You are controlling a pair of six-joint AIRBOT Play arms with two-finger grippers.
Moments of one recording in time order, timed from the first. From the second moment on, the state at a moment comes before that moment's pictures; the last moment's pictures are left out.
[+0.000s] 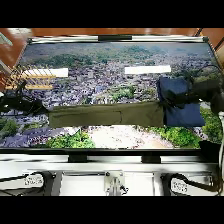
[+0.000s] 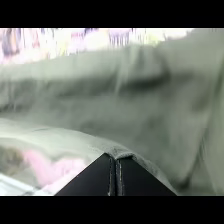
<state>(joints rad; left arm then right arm) 0.38 -1.47 1.14 1.01 -1.25 -1.21 -0.20 -1.42 1.18 2.23 -1.20 -1.80</state>
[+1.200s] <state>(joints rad) 0.36 -1.56 1.30 0.99 -1.37 -1.23 -0.16 -1.65 1.26 2.02 -1.31 -1.74</state>
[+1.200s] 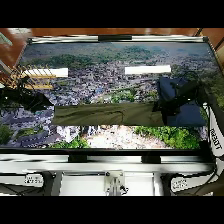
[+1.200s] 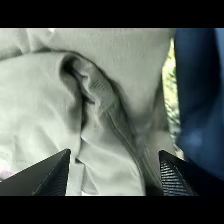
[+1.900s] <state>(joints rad) 0.35 -1.55 1.30 0.99 -1.35 -1.23 -0.06 -1.72 1.26 1.94 -1.31 -1.58</state>
